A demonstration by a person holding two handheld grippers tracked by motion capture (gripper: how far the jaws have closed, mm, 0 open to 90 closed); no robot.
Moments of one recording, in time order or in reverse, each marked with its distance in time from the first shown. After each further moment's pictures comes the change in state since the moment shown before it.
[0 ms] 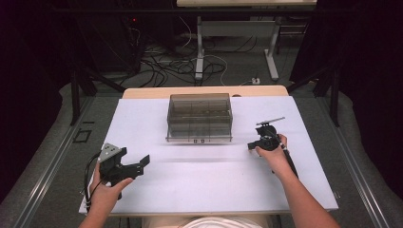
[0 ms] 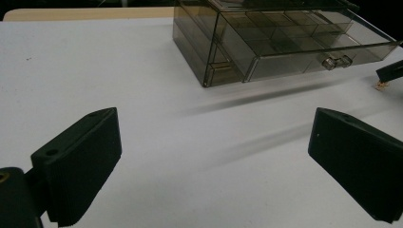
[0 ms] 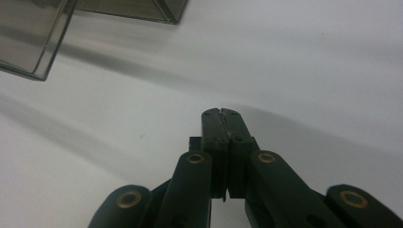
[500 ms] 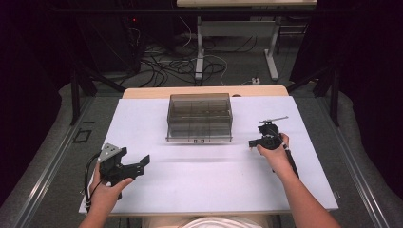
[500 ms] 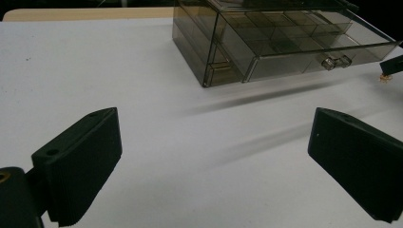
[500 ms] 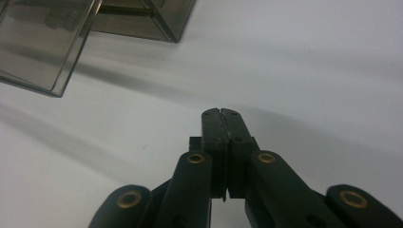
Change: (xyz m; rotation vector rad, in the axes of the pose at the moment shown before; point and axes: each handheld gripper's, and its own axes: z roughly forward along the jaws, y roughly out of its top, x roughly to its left) left arm 0.000 0.000 0.000 -0.001 0.000 0.000; right arm -0.001 0.002 -0.008 -0.051 0.003 0.008
